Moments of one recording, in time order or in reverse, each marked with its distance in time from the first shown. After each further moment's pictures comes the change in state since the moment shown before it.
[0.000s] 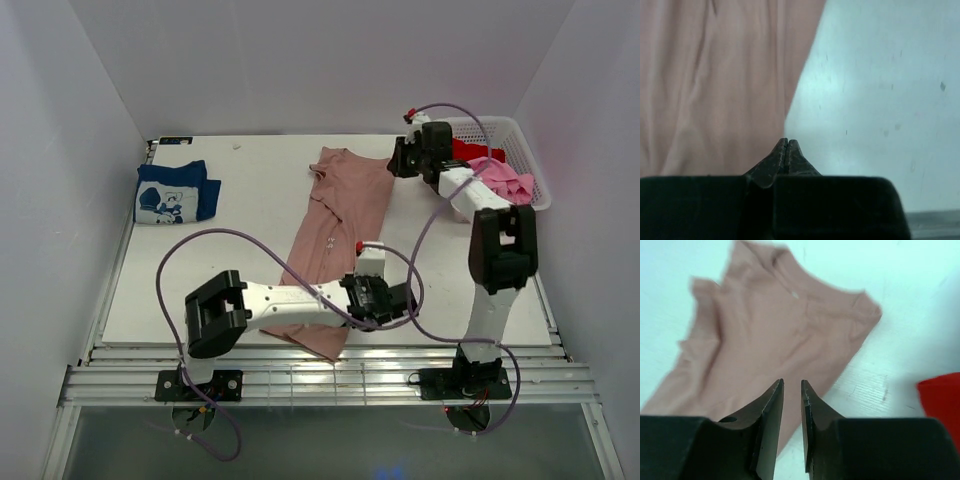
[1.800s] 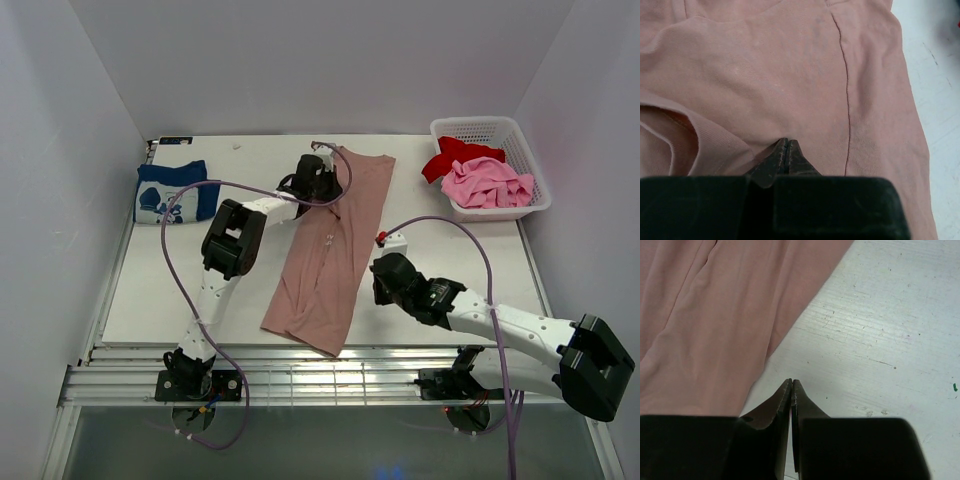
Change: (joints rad) left arm 0.876 0.527 0.321 1.027 0.955 0.906; right arm 0.743 -0.997 -1.015 -0.163 0.655 0.448
